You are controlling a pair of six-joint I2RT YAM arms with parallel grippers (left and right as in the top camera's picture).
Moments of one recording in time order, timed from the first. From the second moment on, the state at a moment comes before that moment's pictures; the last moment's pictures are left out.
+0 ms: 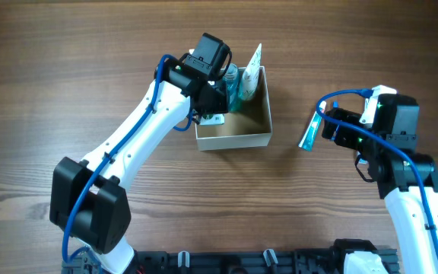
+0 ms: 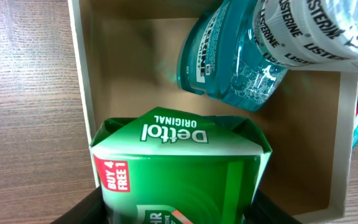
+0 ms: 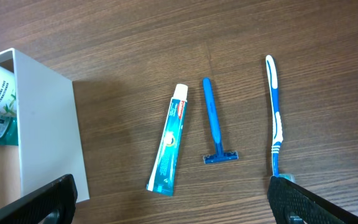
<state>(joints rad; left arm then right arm) -0.53 1.82 1.55 -0.96 0.02 -0.54 -0.05 1.06 0.85 -0.67 -0.02 0.22</state>
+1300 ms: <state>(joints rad) -0.36 1.56 1.55 -1.11 -0.13 -0.55 -0.05 1.06 0.85 -0.66 -0.07 0.21</state>
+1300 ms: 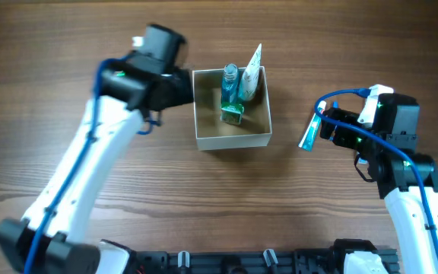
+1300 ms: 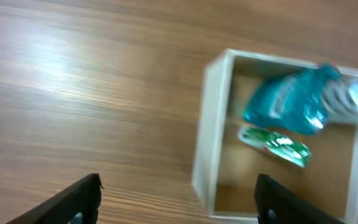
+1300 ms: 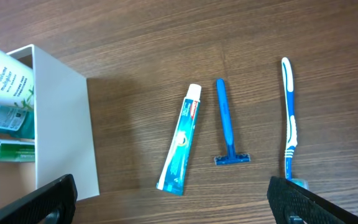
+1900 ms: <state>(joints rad) -0.16 1.53 1.55 -1.17 -0.10 -0.55 -0.05 1.34 1.18 -0.95 -0.03 0.28</state>
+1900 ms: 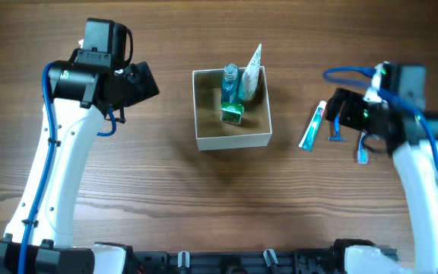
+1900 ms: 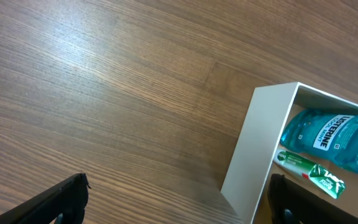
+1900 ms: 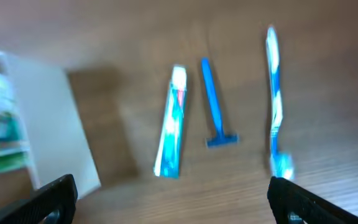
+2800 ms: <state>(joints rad) -0.16 1.53 1.55 -1.18 -0.08 -0.55 0.08 1.63 1.30 -0.85 -0.13 0.58</state>
